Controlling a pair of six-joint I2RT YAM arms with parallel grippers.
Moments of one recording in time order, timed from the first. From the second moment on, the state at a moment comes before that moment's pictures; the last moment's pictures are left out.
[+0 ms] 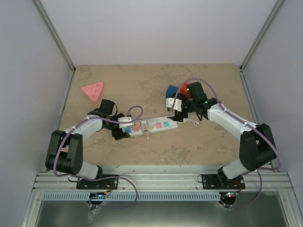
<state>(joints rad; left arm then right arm) -0.19 1.45 0.74 -0.50 0.49 1.11 0.45 1.53 1.07 -0.32 -0.46 -1.04</state>
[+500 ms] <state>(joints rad) -0.19 1.45 0.73 -0.49 0.49 1.11 0.64 1.63 1.15 -0.42 -0.52 -1.05</state>
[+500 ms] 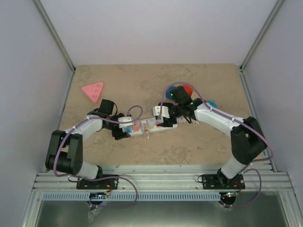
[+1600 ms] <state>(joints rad) -0.19 1.43 0.72 -0.49 0.49 1.11 0.71 1.87 1.31 -0.53 -0.50 -1.05</state>
